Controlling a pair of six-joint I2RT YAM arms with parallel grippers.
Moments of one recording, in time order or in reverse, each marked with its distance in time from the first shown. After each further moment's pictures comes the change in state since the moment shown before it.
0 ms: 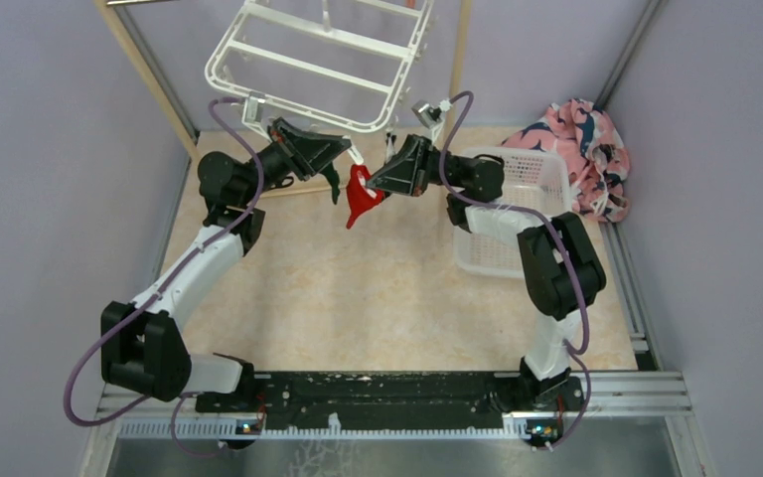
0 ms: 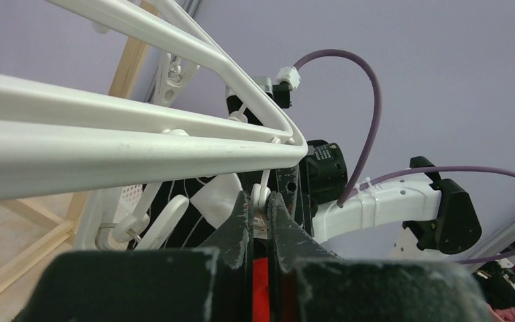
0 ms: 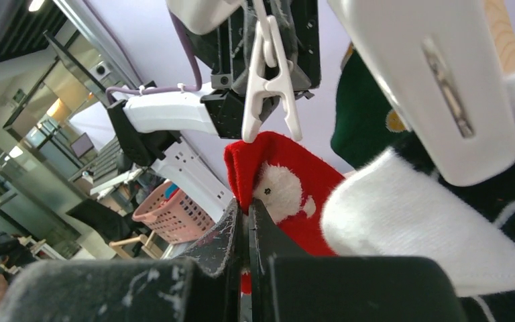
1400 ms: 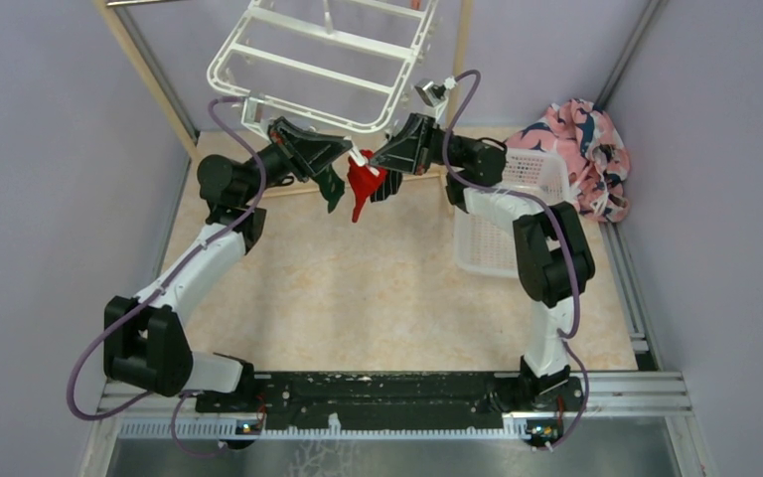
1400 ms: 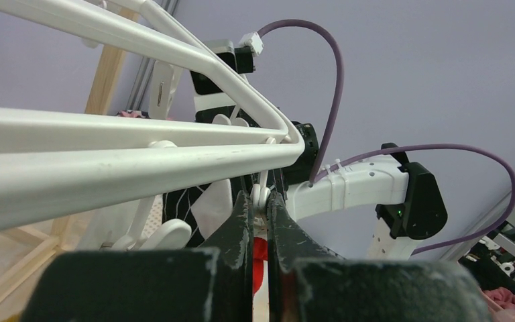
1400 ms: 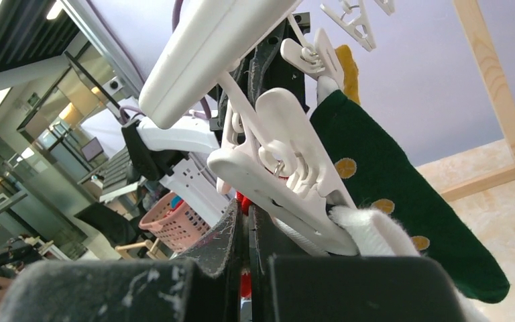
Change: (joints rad) left arm 0.000 0.017 0.000 0.094 0.050 -0.035; right arm -0.041 0.105 0.204 0.056 -0.012 0.158
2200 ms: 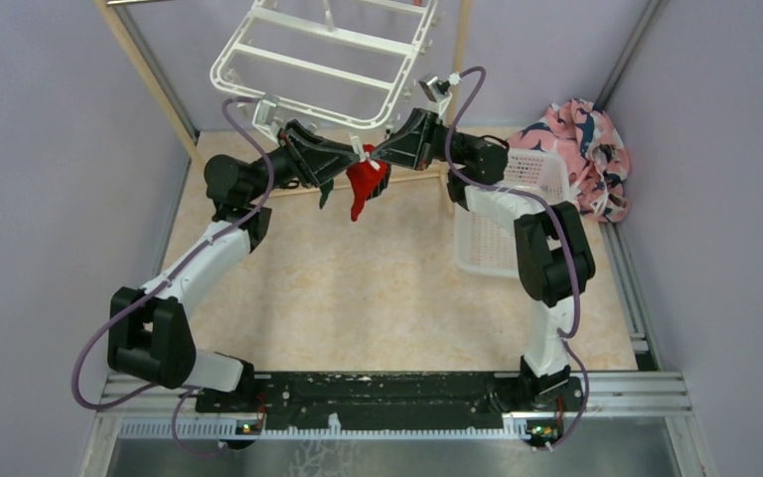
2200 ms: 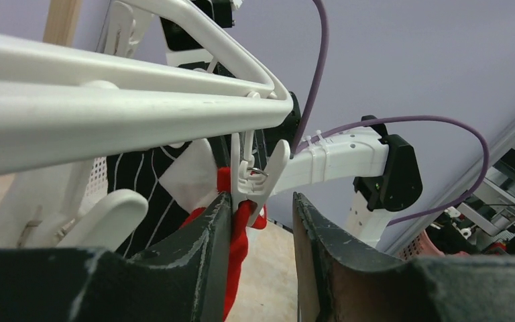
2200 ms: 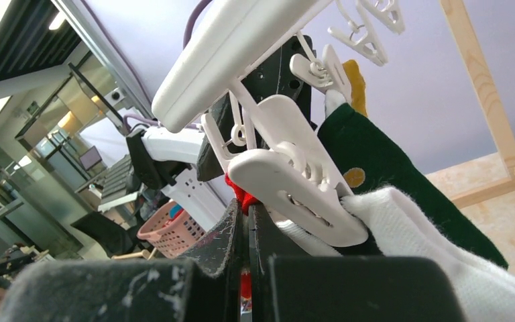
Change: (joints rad) left arm -0.007 0.045 0.000 0.053 0.077 -0.053; right arm -0.008 0.002 0.021 0.000 0.025 0.010
